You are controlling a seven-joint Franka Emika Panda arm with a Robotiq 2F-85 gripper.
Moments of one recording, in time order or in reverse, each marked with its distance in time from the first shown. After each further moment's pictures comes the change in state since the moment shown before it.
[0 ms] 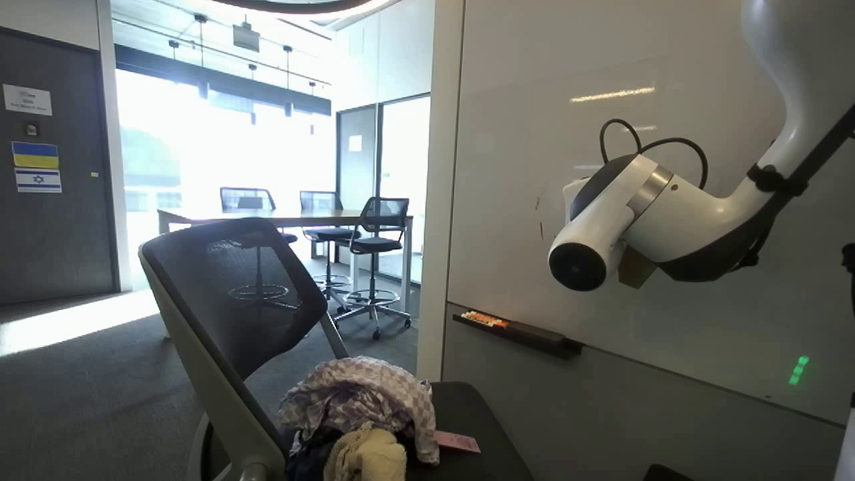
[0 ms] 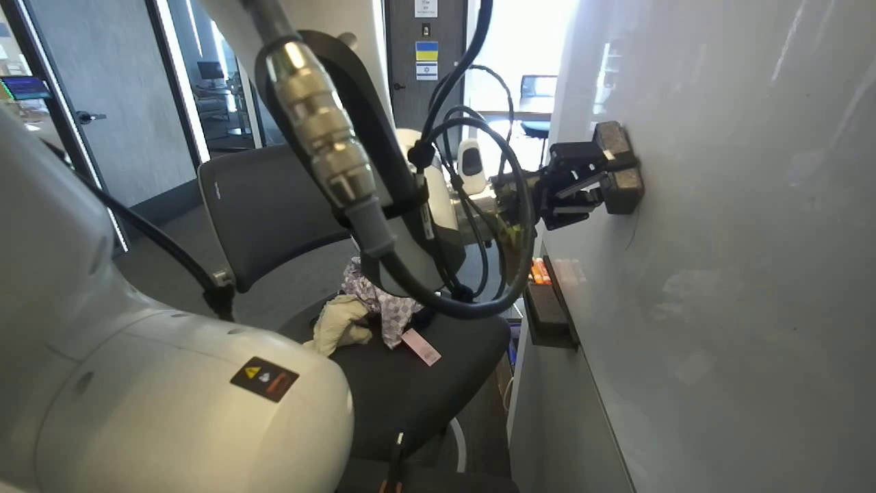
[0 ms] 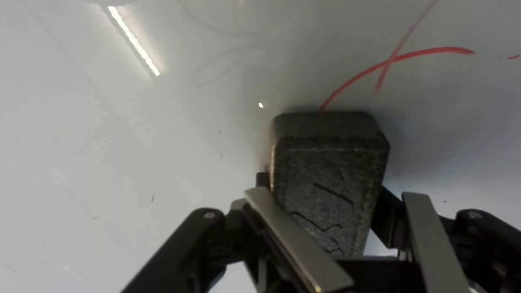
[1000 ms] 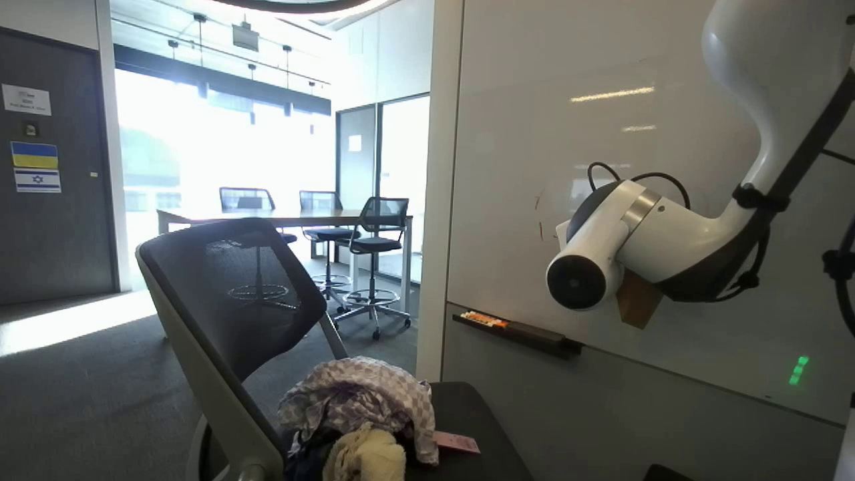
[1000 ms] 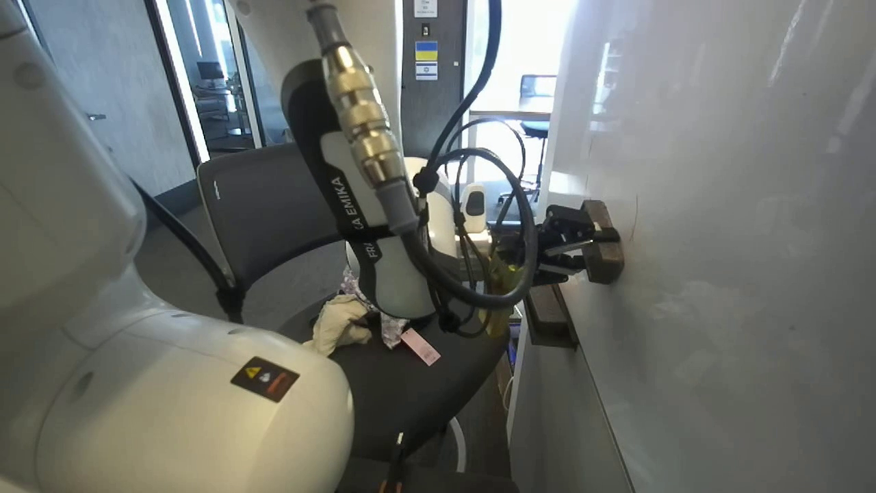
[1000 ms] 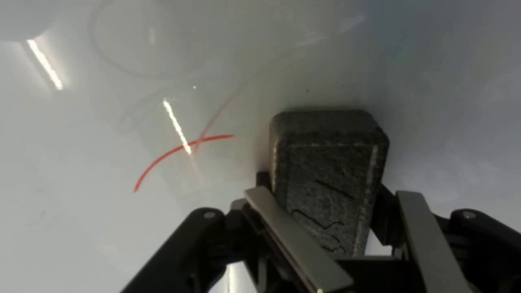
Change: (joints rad) arm 0.000 0.123 -0.025 0.012 0.096 0.203 -0.053
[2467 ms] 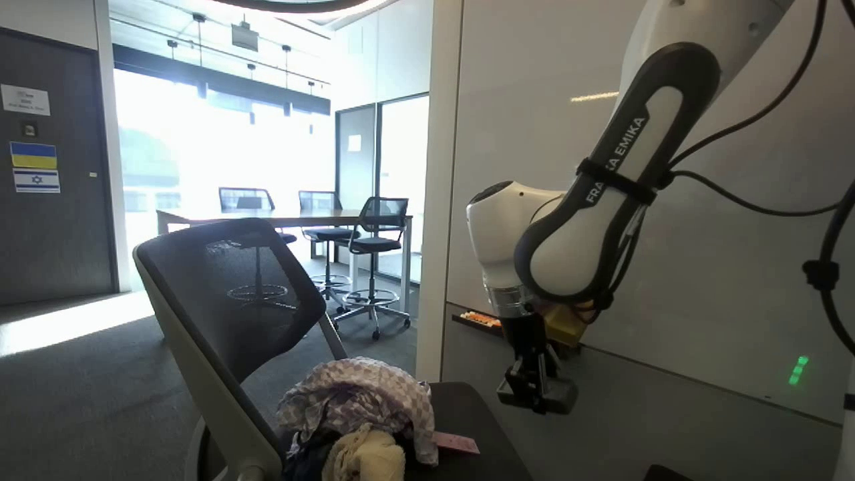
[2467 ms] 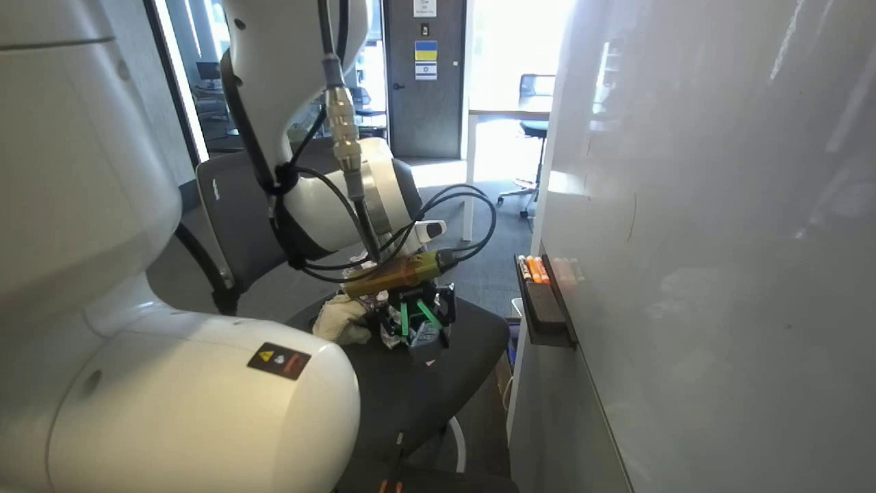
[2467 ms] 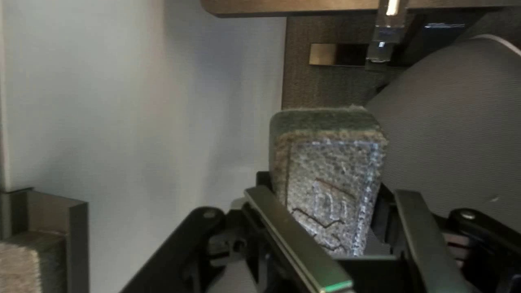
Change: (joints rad) arm 0.121 0.140 0.107 0.095 1.503 0.572 -1.134
